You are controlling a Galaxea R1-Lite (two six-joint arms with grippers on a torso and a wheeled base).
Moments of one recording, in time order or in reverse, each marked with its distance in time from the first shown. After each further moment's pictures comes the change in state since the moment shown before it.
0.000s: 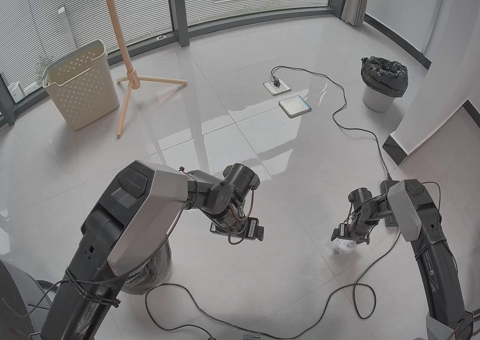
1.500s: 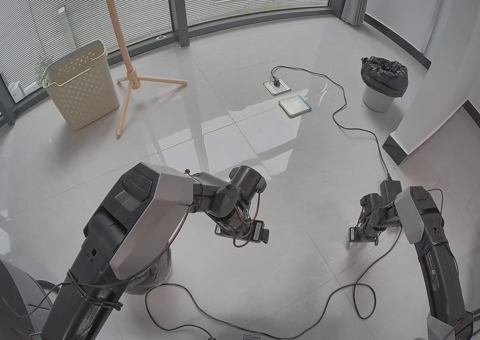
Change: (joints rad) left arm -0.028 0.000 0.000 0.000 0.004 -0.001; right arm -0.088 0.063 0.000 -0.132 -0.021 -0.190
